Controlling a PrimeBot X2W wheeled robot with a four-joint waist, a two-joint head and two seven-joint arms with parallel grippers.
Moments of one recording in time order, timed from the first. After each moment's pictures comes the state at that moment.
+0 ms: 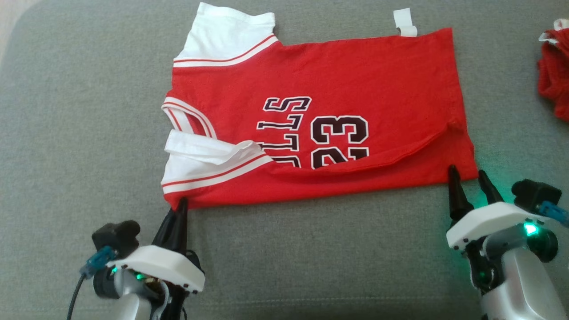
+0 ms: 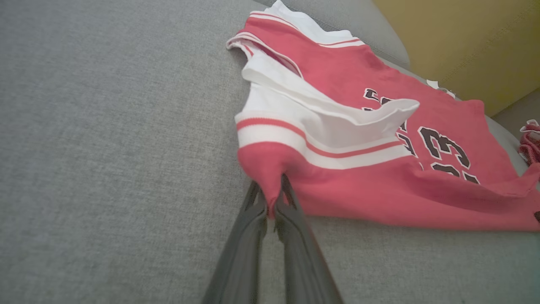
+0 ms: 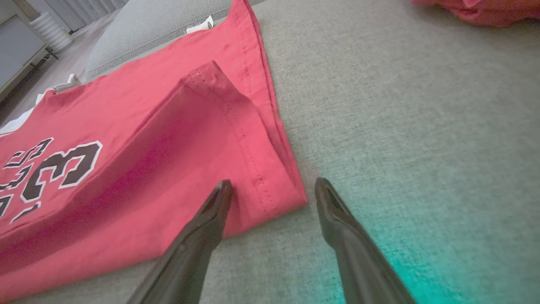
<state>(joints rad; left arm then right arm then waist) -0.03 0.07 -0.21 0.22 -0.46 0.00 -0.10 -0.22 -0.04 -0.11 0.47 0.28 0.12 0.04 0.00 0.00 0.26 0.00</state>
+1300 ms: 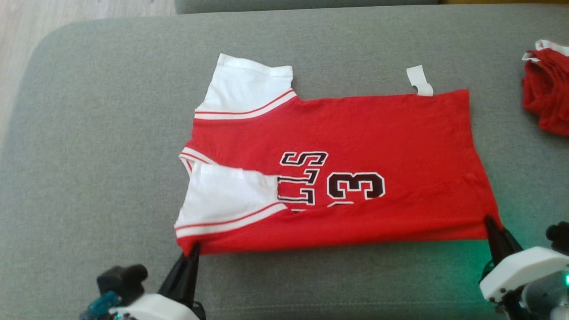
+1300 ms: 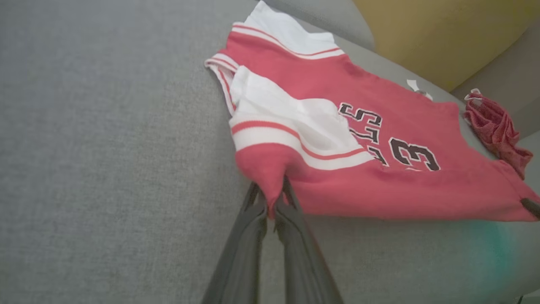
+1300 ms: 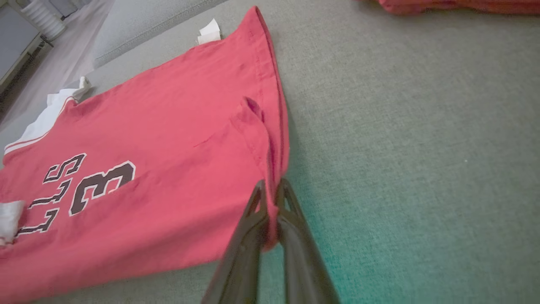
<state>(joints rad) 0.22 0.15 -0.28 -0.08 -0.49 0.04 0.00 0.10 -0.04 -0.20 0.04 0.36 0.12 0.35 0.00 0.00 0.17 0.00</state>
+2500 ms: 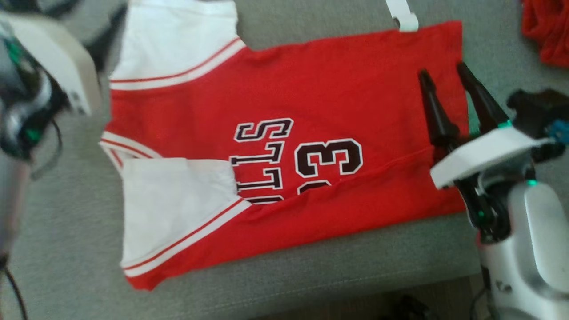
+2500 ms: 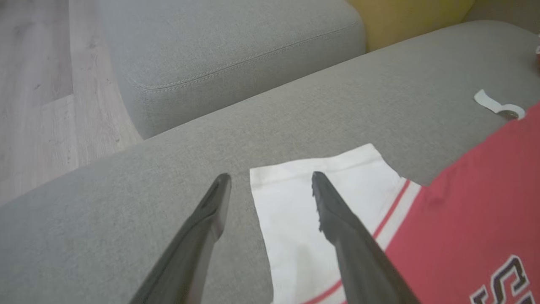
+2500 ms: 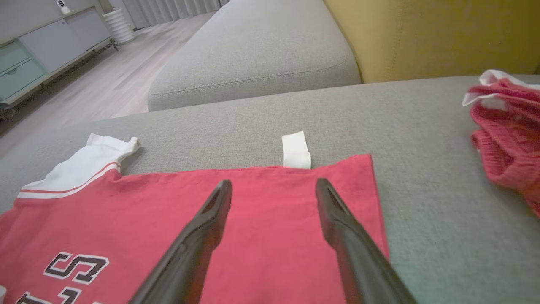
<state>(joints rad) -0.75 0.50 -0.35 0.17 -0.52 -0.12 0.46 -0.32 -0.09 0.08 -0.02 0.29 0.12 0.25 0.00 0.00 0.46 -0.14</state>
